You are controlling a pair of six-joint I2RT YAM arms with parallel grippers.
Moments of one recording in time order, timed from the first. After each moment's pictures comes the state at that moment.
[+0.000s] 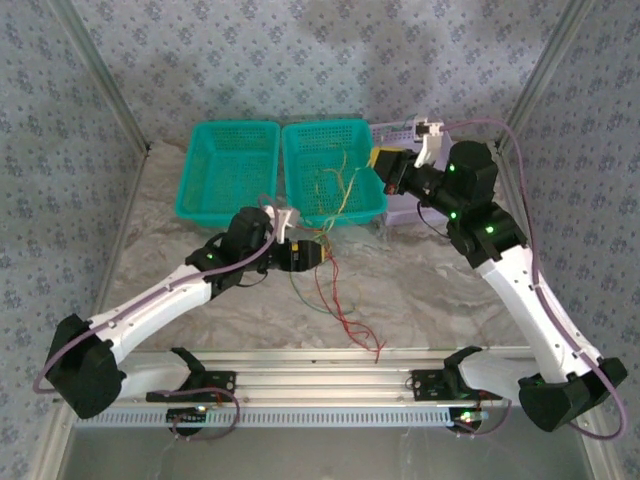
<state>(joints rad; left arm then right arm) -0.72 1.21 0.84 -0.21 0.36 -0.63 0.43 1.14 1.34 -0.28 -0.30 0.47</state>
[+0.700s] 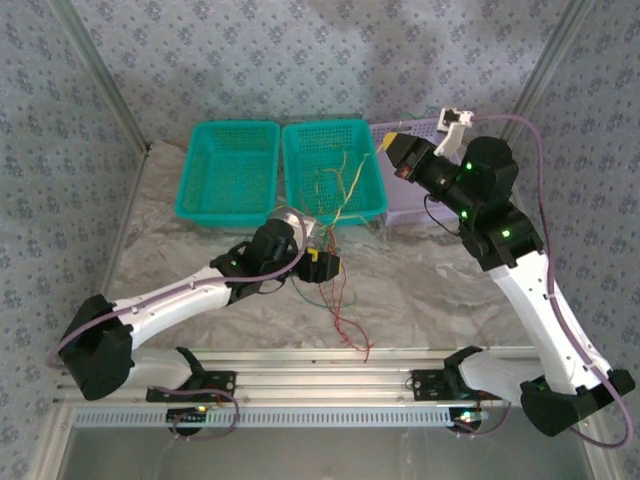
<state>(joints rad) -0.85 1.31 0.82 -0.07 0.19 -0.53 0.43 1.11 1.42 -0.32 -0.22 0.79</state>
